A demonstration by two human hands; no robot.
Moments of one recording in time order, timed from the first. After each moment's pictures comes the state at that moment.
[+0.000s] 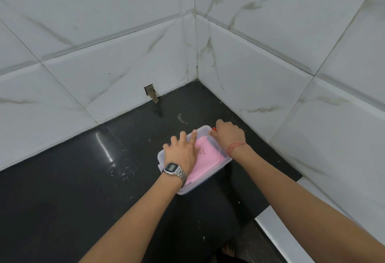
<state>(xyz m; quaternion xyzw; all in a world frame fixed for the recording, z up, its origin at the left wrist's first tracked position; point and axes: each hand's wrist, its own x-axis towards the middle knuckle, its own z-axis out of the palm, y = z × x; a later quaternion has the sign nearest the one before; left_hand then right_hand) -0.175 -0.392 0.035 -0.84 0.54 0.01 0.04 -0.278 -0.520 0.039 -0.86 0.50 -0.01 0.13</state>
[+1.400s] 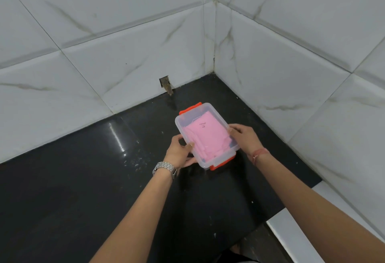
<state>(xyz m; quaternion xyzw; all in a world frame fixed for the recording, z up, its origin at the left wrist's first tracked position) -0.134 -0.368 0.035 -0.74 0.11 0.48 -0.46 -0.291 -0.511 0.019 -0.65 0.49 -0.16 0.56</state>
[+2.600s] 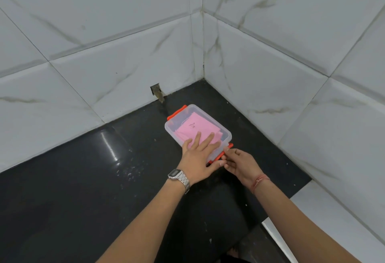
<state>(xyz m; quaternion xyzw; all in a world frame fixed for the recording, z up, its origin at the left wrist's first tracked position) -0.174 -0.390 0.013 -0.74 0.66 0.11 -0.07 -0.331 -0.467 0.011 -0.38 0.45 -0.20 0.79</state>
